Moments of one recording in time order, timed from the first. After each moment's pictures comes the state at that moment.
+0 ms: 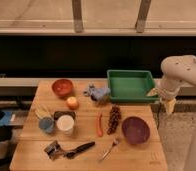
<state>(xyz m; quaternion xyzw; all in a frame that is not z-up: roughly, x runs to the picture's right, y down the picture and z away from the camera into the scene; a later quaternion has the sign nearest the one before) 0.345 0.076 0.738 -0.07 0.31 0.91 0.26</state>
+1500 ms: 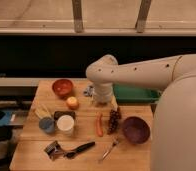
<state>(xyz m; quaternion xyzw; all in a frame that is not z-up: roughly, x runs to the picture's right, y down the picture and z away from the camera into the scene) 0.040 0.093 0.732 -0.20 0.27 0.73 0.59</state>
